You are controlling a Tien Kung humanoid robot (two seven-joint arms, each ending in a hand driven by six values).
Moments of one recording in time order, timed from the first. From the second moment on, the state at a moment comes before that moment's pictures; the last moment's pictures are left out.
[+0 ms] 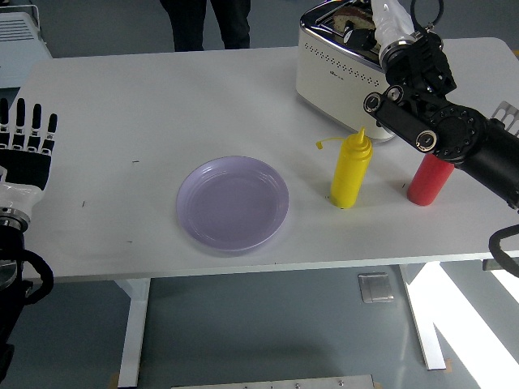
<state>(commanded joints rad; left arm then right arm) -0.17 0.31 -1.34 -1.52 -0.22 0.19 -0.32 1.19 -0.11 0.51 0.66 -1.27 -0.46 -0.31</state>
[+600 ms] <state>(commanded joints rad) -0.16 0.31 -1.35 -1.50 -0.25 0.18 -0.30 1.19 -0.13 0.59 0.75 -1.34 -0.43 -0.29</state>
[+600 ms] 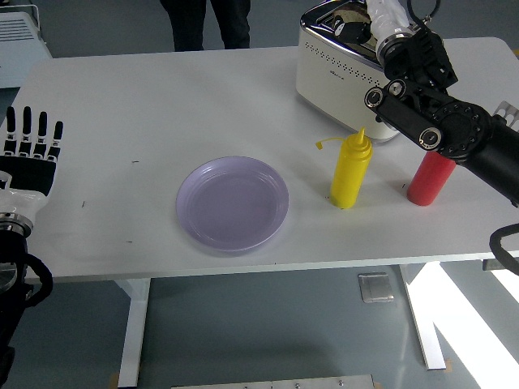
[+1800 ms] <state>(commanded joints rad) -0.12 0.31 -1.40 -1.53 -0.24 0.19 -0.30 0.84 -0.70 0.93 1.38 -1.95 0.10 -0.35</state>
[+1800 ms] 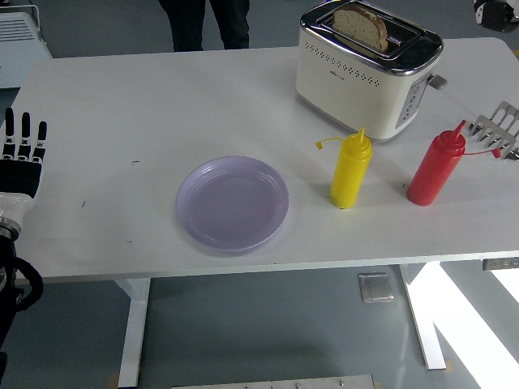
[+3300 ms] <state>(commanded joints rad) -0.12 0.31 -1.39 -1.53 -0.24 0.19 -0.31 0.83 -0.59 0.69 1.12 -1.83 -0.01 -0.26</state>
